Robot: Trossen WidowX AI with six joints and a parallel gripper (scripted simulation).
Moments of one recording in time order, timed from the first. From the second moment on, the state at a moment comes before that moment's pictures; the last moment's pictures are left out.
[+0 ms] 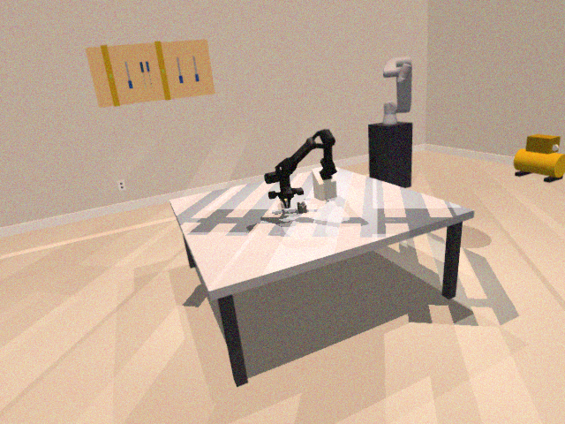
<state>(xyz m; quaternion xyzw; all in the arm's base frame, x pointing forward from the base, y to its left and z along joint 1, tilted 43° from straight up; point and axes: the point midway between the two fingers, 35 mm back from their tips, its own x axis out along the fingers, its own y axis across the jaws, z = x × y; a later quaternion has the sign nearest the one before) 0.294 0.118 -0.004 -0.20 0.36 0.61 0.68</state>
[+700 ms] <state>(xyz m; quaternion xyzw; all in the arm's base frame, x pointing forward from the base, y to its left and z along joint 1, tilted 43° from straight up) 0.292 0.117 -0.001 -0.20 0.36 0.61 0.68</state>
